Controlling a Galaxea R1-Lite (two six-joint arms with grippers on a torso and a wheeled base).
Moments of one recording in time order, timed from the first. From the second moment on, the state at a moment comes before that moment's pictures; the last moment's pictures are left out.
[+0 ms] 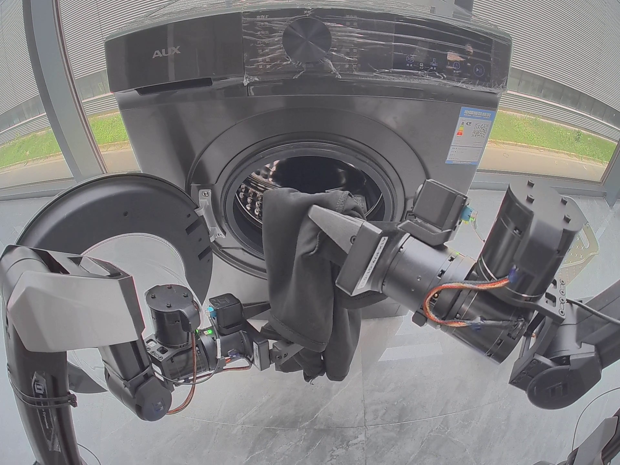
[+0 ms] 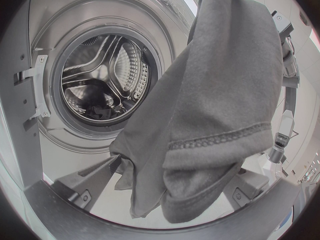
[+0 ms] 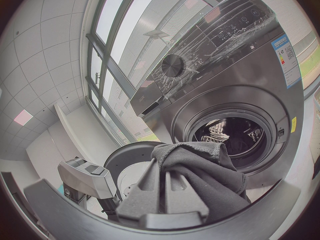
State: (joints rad) left arm -0.46 2.22 -0.48 -1.55 -0.42 -0.05; right arm 0.91 1.77 -0.82 -1.08 -0.11 0.43
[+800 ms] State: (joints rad) left arm -0.53 2.13 -0.45 -1.55 -0.37 -0.05; right arm 0.80 1.77 -0.75 -1.07 -0.11 0.42
